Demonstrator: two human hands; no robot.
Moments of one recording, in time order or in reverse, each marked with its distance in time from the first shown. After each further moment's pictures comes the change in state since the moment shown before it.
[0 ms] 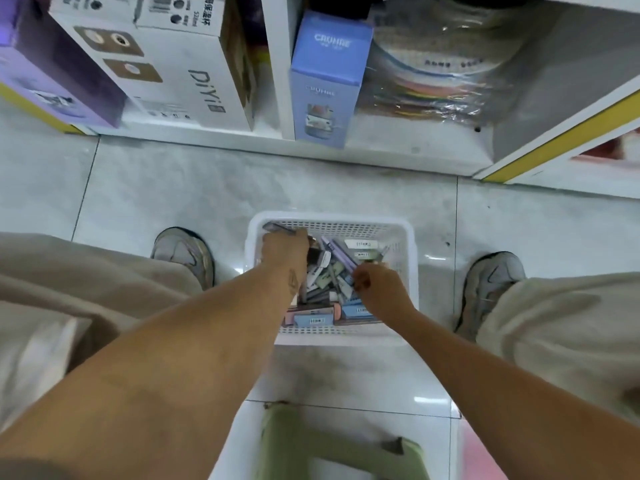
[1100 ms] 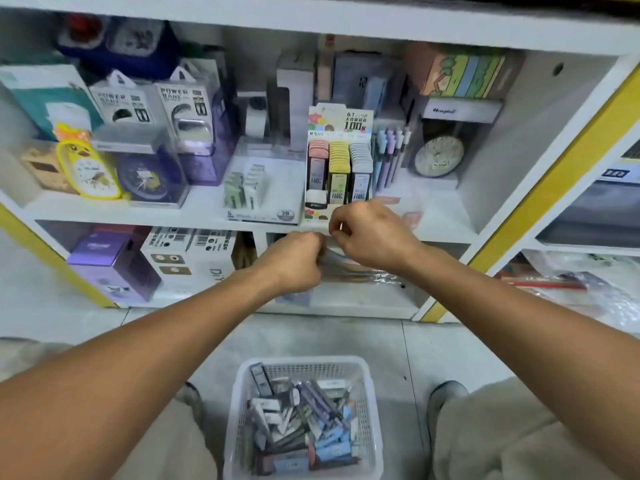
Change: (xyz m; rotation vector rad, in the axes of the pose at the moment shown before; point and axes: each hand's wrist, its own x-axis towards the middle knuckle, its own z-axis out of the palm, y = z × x) left_hand -0.221 0.248 -0.099 0.989 -0.084 1.270; right_hand -0.064 -0.202 -0.336 -0.349 0.506 -0.633
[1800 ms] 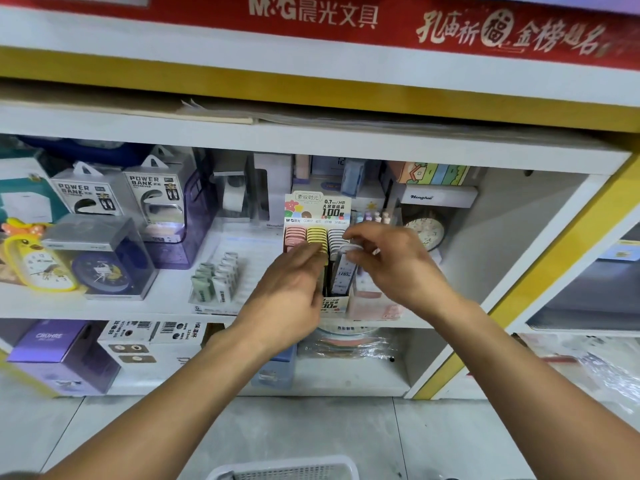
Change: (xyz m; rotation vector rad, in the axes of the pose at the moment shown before) left_hand 0.052 0.025 -0.054 -0.072 0.405 0.277; right_hand 0.048 0.070 -0.059 0.234 0.290 -0.068
